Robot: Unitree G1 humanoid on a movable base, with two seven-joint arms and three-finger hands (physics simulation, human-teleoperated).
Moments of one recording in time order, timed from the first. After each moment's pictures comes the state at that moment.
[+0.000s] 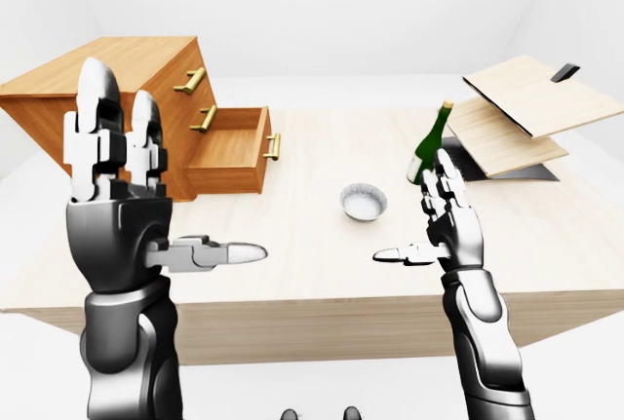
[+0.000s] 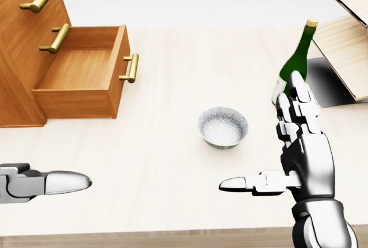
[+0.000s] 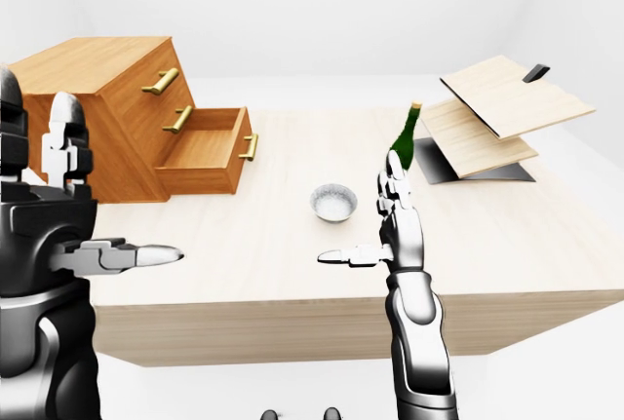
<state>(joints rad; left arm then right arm) -0.06 0.07 0.19 -0.77 -0.11 0.09 -0.09 -0.01 -0.04 -0.09 -0.33 0.05 0.09 0.07</state>
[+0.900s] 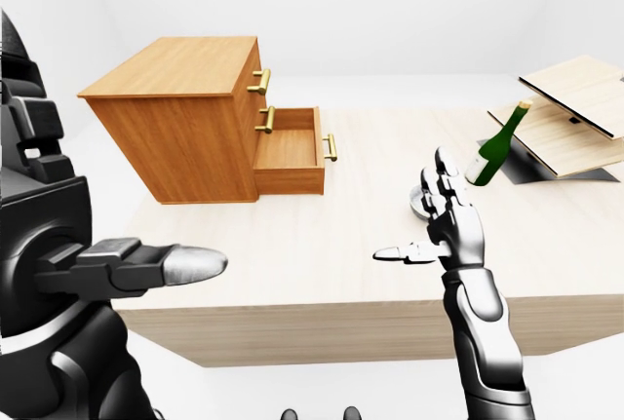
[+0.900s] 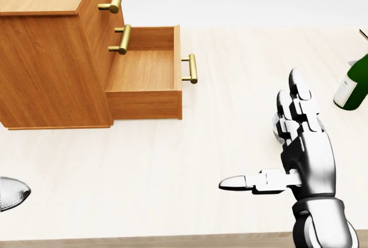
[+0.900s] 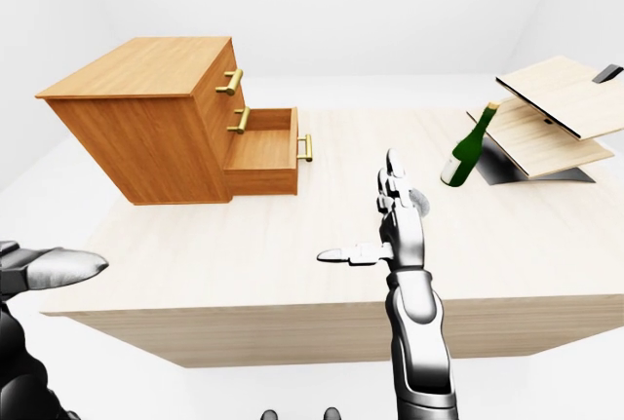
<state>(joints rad) -0.16 0.15 0.34 -0.94 -0.27 0.09 -0.05 -0.02 -0.04 -0.09 -0.34 0.05 0.09 0.07</state>
